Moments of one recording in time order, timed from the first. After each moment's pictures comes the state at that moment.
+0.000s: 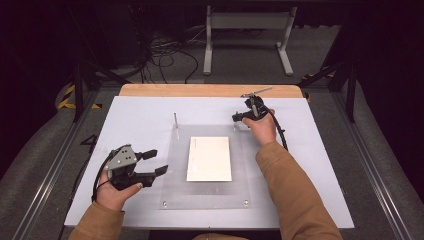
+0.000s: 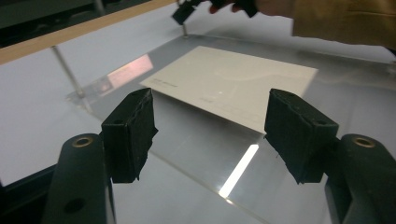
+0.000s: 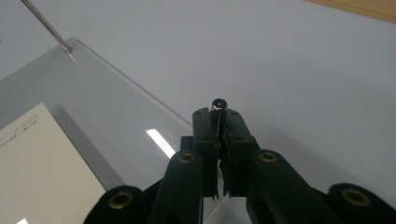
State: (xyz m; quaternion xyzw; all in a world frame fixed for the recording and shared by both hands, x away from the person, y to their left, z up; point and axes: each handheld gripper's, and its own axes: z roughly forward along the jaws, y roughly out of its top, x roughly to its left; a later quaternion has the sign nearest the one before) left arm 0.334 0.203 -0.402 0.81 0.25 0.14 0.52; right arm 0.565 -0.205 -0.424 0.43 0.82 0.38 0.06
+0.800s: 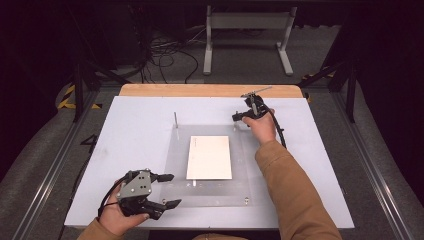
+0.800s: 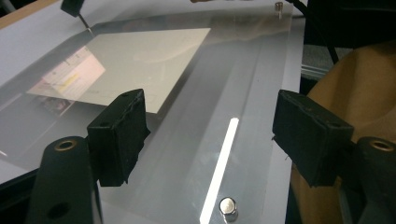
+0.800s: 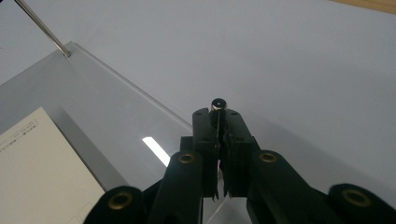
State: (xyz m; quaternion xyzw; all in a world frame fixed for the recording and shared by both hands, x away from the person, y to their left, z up) left arm 0.292 0.171 -0.409 0.86 0.12 0.09 0.49; right arm 0.569 -0.205 -0.423 0.45 0.81 0.38 0.04
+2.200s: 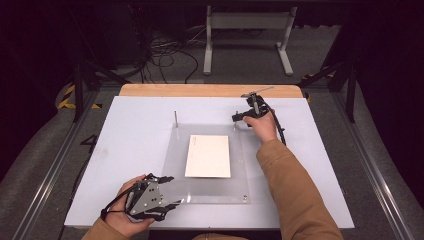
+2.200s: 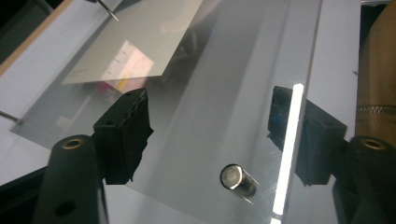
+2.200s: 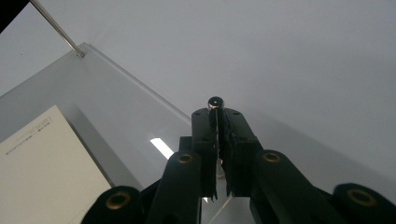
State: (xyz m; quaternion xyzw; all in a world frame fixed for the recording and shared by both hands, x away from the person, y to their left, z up) left arm 0.283 0.164 -0.421 0.88 0.08 0.21 0.41; right arm 0.573 -0.210 -0.426 0.45 0.81 0.39 0.01
